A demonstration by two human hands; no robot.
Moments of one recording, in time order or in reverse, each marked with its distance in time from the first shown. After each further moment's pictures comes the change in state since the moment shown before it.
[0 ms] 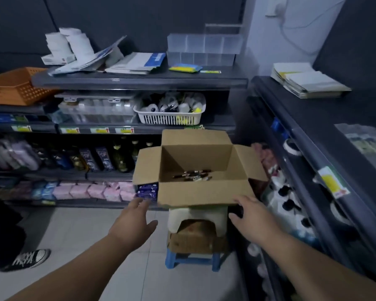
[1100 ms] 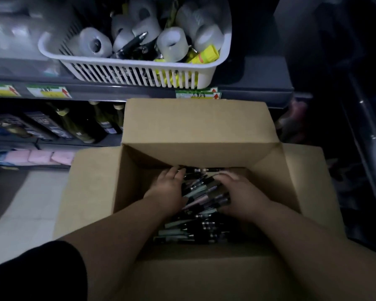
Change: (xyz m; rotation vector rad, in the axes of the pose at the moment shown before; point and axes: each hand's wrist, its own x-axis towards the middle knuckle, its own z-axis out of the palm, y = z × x) left_hand 0.348 0.051 0.128 0.124 -0.464 0.072; right_hand 0.341 0.036 0.089 -0.155 -0.517 -0.171
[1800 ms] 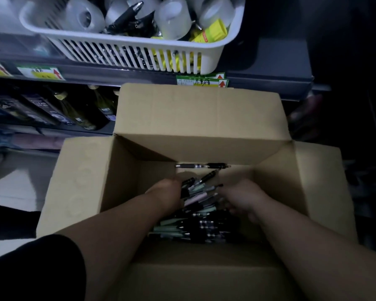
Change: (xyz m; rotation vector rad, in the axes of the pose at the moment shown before) left_hand 0.012 0.004 0.015 -0.006 -0.169 -0.096; right_hand 0.013 -0.006 0.003 0.746 -0.116 0.541
